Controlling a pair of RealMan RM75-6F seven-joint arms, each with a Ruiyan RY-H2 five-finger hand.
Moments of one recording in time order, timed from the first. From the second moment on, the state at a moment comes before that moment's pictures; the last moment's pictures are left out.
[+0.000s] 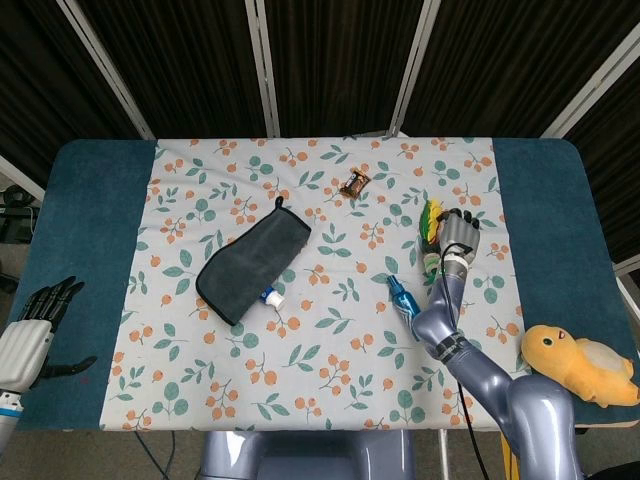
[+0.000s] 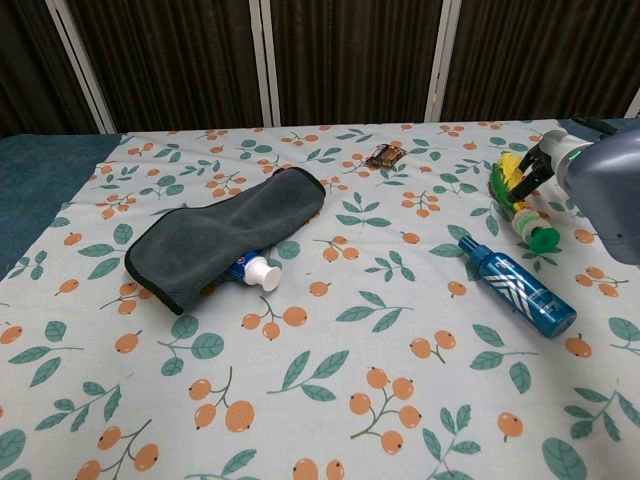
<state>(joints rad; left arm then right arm) -0.14 -1.07 0.01 -1.67 1.51 1.36 -0.15 0.97 -1.95 0.58 -0.61 -0.33 0.85 -0.53</state>
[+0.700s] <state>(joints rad) -0.14 -1.06 0.01 -1.68 1.51 1.35 -0.16 0.97 -2.04 0.61 -0.47 -0.46 0.83 -0.45</state>
